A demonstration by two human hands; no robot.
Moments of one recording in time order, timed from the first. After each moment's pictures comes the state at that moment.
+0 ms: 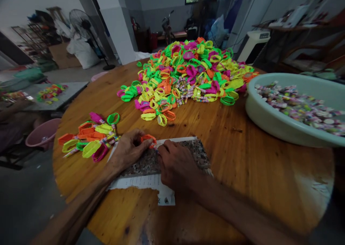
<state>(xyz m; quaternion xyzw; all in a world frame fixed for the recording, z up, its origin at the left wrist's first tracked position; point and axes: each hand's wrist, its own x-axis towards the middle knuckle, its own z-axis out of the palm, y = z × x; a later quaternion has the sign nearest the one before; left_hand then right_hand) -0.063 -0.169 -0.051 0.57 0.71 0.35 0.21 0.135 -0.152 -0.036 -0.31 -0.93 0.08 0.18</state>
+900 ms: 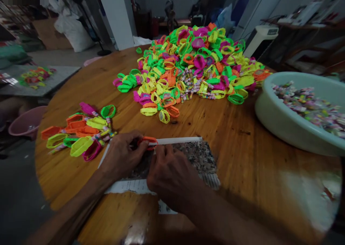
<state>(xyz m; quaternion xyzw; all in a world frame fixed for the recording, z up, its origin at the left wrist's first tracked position) -0.060 -0.180 -0.044 0.60 0.71 0.33 0.17 0.117 -0.168 -0.018 -0.22 -0.96 -0.16 0.02</state>
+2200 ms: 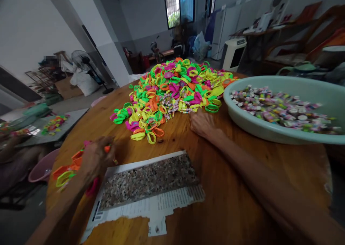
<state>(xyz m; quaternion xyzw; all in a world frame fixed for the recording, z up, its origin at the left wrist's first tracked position) -0.133 -0.142 -0.009 0.66 0.73 0.16 -0.10 0.226 0.034 -0.024 -0.57 -0.81 -0.08 0.06</state>
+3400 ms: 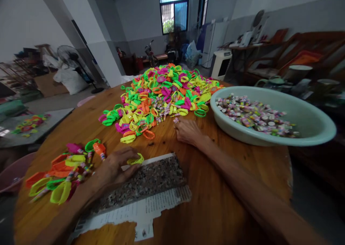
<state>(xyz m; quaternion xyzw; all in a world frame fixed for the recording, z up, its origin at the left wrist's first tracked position) -0.056 -0.141 -0.023 0.83 0.47 0.27 0.12 0.221 0.021 -0.020 -0.47 -0.88 -0.07 0.06</state>
